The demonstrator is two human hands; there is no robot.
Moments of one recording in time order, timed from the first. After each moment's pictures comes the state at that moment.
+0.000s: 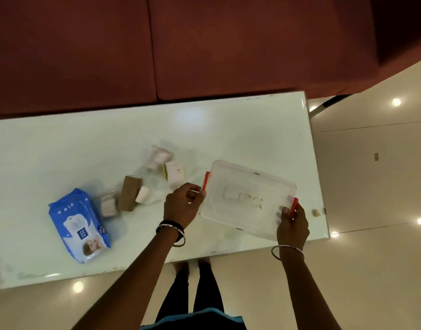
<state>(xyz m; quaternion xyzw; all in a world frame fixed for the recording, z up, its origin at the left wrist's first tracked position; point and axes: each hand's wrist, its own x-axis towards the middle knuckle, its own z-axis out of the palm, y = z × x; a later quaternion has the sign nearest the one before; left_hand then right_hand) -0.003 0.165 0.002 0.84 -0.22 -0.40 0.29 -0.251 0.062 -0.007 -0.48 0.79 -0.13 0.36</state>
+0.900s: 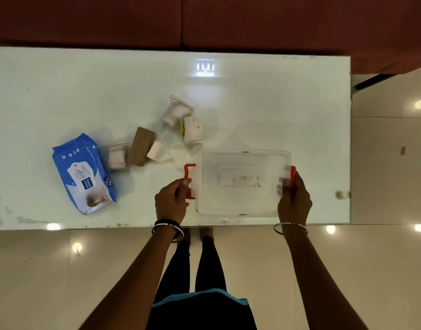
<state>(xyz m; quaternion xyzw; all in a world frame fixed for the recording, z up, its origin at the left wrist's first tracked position) -0.033 0.275 -0.050 0.87 -0.11 -0.33 0.36 -0.239 0.098 -0.046 -0.64 0.66 -0.13 0.36</state>
